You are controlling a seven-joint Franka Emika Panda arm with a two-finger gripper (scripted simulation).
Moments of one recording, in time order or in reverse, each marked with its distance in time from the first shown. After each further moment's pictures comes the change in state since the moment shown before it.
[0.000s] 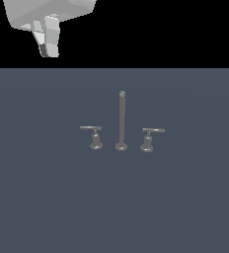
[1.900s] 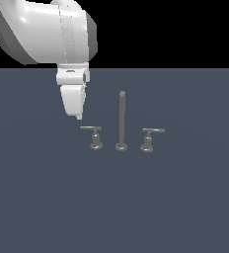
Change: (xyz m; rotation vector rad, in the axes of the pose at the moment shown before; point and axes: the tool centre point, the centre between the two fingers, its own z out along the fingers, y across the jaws) arm 0.122 -0.108 0.180 -0.006 0.022 0.750
